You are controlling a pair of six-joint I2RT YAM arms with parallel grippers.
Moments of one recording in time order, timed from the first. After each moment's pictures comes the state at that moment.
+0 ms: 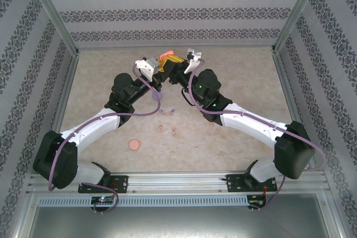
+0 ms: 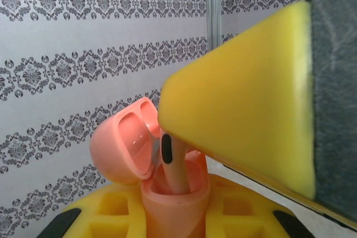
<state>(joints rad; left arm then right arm) -0.49 1.36 0.86 0.67 0.27 0.04 0.78 1.46 1.06 0.57 0.09 0.53</state>
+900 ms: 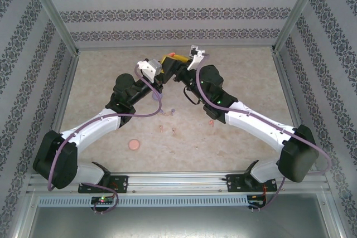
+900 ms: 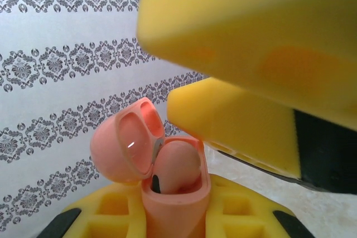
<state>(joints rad) -0.50 1.36 0.86 0.65 0.27 0.04 0.75 1.42 1.12 0.40 0.09 0.67</state>
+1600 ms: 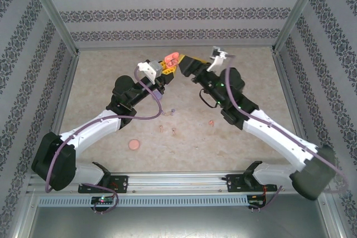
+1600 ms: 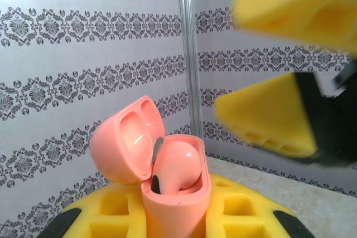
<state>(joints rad) -0.54 1.34 0.86 0.71 0.29 0.05 0.68 1.17 1.02 0.26 0.05 0.79</state>
